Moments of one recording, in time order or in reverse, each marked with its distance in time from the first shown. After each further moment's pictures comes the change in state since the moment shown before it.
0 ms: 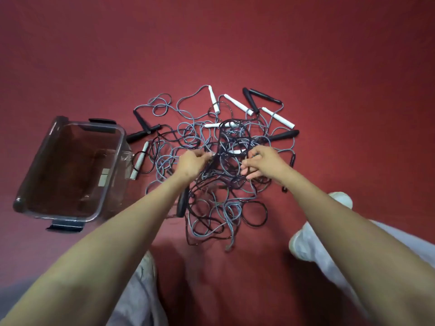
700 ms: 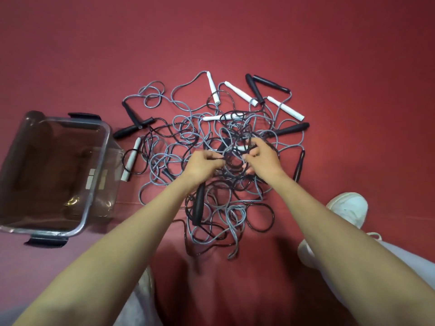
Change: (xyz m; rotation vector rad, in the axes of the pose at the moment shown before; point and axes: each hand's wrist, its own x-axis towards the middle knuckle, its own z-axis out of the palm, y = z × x) left_hand 0.031 -0.009 0.028 -0.337 -0.179 -0.017; right_hand 0.053 0.027 0.021 -0.196 0.241 -0.087
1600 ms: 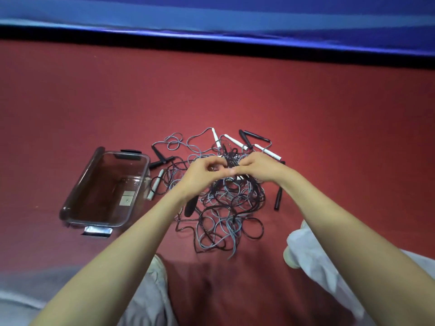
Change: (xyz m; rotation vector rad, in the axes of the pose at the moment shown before) left_hand -0.176 0.074 -0.040 0.185 -0.010 0.539; right_hand -0.158 -0.136 -0.075 -0.347 -0.260 -0.305
